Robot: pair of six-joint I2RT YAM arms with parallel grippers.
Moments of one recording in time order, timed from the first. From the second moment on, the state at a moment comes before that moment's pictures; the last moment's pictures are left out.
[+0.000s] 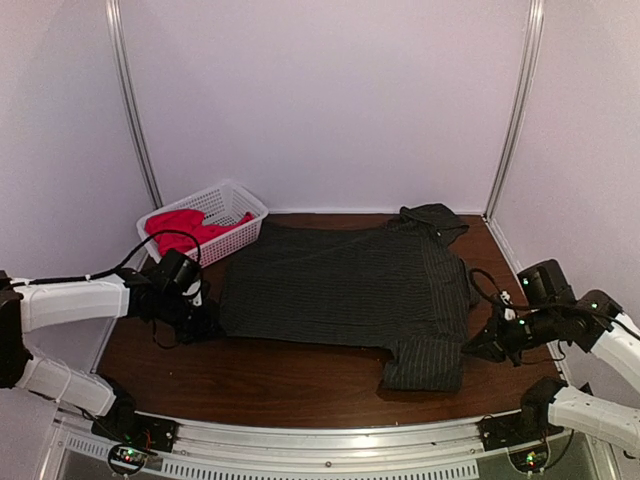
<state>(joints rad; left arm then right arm) -0.53 1.28 0.65 -0.45 0.22 -0.75 0.44 0.65 0.59 -0.91 -0.43 0.98</state>
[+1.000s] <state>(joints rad) -0.40 1.78 1.22 -0.65 0.21 -0.60 0.13 1.43 1.12 -0.72 -0.46 0.70</state>
